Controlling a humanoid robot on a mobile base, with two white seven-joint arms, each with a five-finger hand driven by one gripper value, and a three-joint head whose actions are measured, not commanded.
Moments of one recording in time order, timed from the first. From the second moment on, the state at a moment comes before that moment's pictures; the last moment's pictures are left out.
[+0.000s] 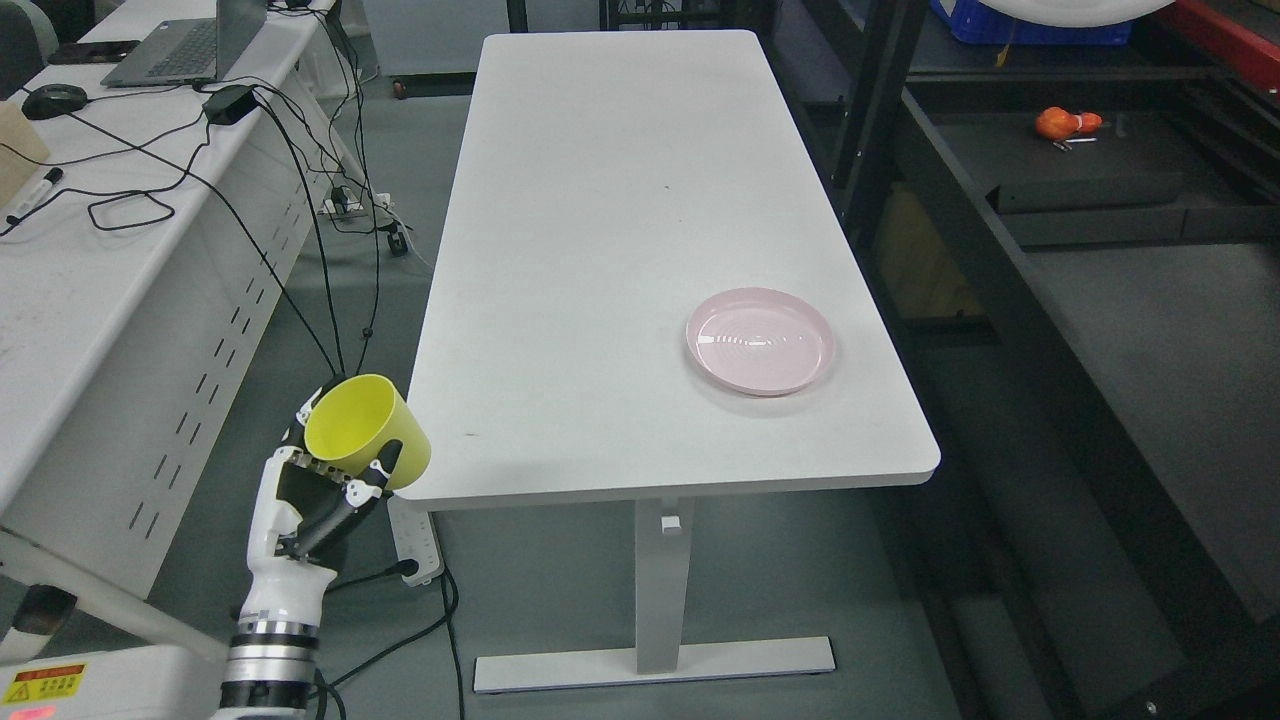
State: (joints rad) left arm 0.00 0.00 0.14 -1.73 0.48 -0.13 -0.14; right arm 0.00 0.00 0.00 -0.24 0.00 0.09 -0.12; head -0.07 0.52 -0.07
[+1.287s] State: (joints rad) left arm 0.00 0.00 0.11 -1.75 0.48 -0.12 -0.14; right arm 0.00 0.00 0.00 -0.24 0.00 0.09 -0.12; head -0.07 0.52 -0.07
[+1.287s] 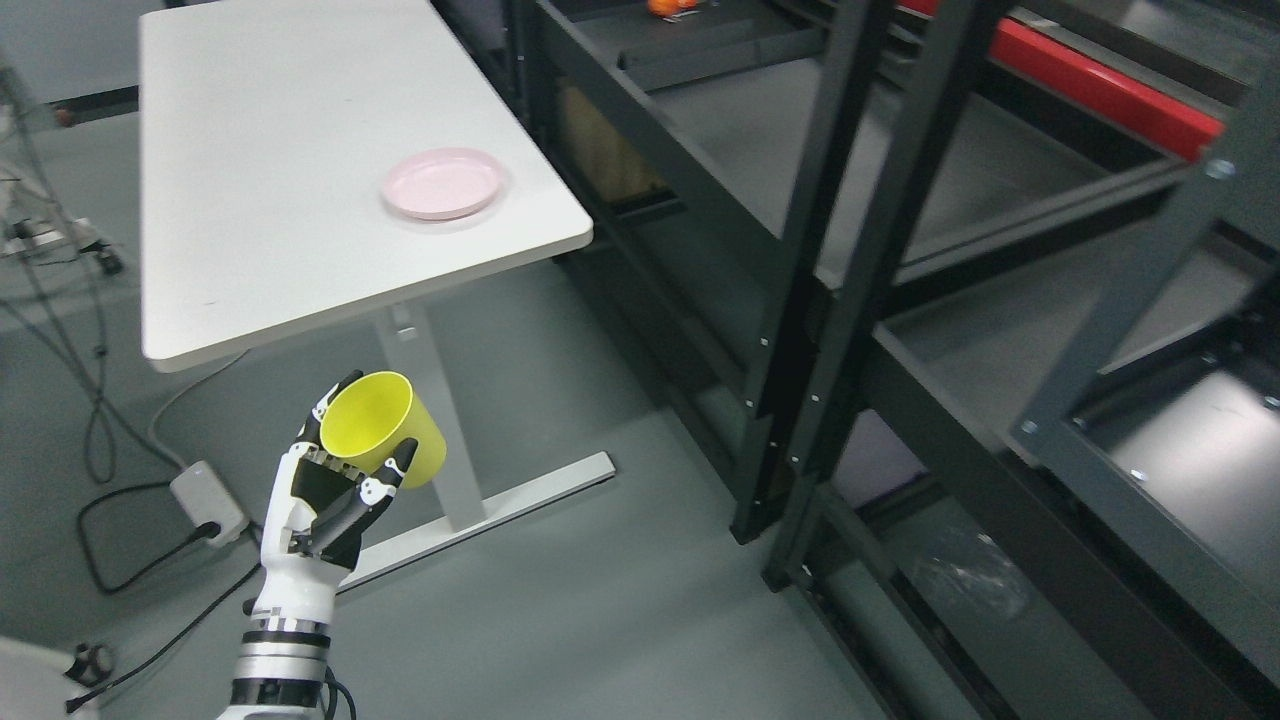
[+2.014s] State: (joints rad) left arm 0.00 0.00 0.11 -1.75 0.48 -0.13 -0.14; right arm 0.00 0.00 0.00 -0.24 0.00 0.09 -0.12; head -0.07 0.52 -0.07
